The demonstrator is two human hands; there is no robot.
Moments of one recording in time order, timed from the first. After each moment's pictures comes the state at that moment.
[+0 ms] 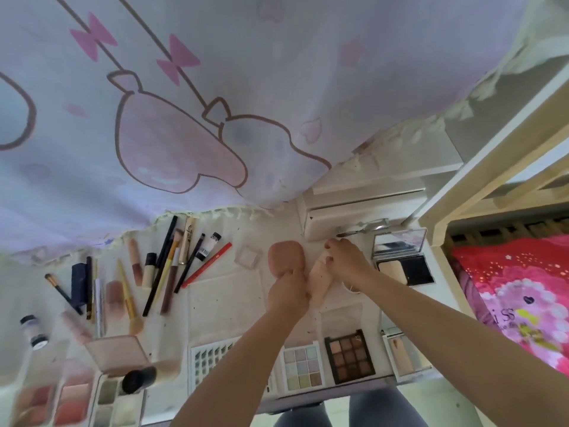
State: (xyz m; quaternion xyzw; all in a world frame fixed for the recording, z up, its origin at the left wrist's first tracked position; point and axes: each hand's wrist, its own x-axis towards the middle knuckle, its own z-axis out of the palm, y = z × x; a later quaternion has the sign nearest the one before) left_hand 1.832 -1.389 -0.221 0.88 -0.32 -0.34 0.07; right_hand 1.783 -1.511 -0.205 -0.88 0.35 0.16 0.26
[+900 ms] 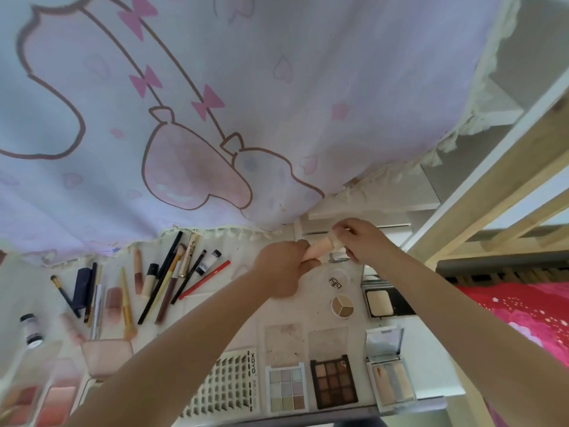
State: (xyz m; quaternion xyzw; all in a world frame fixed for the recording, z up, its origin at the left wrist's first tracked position) left_hand 1.870 -1.408 -0.124 0.84 -0.51 -0.14 0.09; right_hand 1.774 -1.531 -0.079 -0.79 0.35 -0.01 0.50
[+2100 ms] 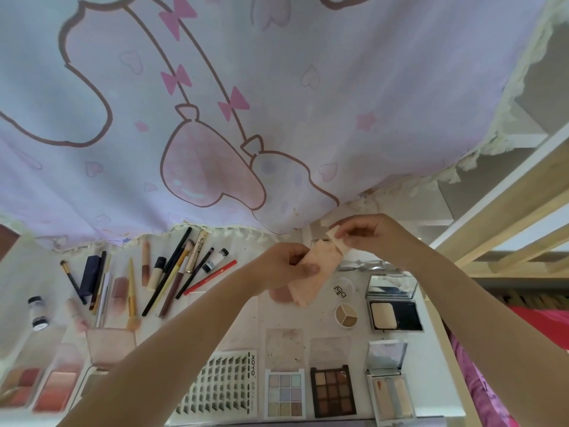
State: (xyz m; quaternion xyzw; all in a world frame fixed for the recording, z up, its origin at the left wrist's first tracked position) left_hand 1.878 -1.384 -0.099 0.73 -0.34 -0.43 0.40; right_hand 1.777 -1.553 -0.064 -0.80 0.16 0.00 0.58
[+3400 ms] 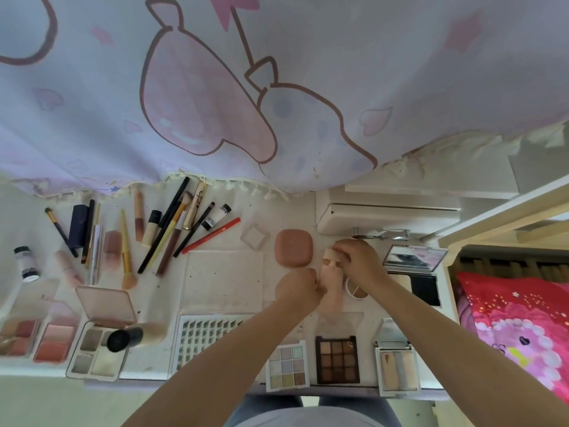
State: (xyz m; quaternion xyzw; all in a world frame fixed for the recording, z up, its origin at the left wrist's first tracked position) left_hand 1.823 -1.397 -0.228 0.88 -0.27 -0.37 0.15; right_hand 1.778 -1.528 -0.220 -0.92 0.26 0.09 0.27
